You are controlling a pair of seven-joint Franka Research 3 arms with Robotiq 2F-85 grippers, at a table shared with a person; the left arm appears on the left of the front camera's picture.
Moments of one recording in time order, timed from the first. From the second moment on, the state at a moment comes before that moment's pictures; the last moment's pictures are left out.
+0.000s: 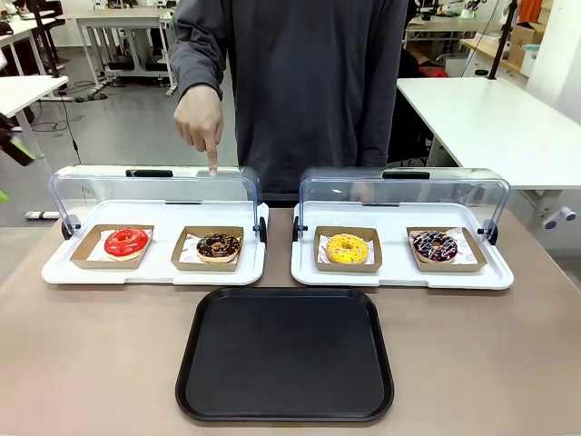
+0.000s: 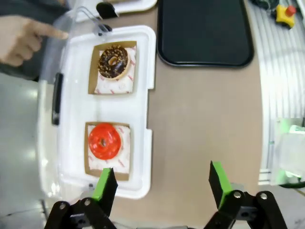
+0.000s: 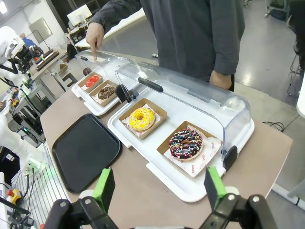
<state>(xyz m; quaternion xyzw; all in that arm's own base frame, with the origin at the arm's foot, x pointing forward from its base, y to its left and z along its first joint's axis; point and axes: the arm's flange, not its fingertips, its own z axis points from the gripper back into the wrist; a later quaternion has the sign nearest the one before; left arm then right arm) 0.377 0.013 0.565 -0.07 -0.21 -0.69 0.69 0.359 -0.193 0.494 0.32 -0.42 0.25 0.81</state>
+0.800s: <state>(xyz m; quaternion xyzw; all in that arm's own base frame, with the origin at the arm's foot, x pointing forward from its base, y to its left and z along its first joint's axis) 0.414 -0.127 0.439 0.04 -0.25 -0.71 0.66 0.358 -0.193 0.494 0.32 -0.42 0.25 0.81</state>
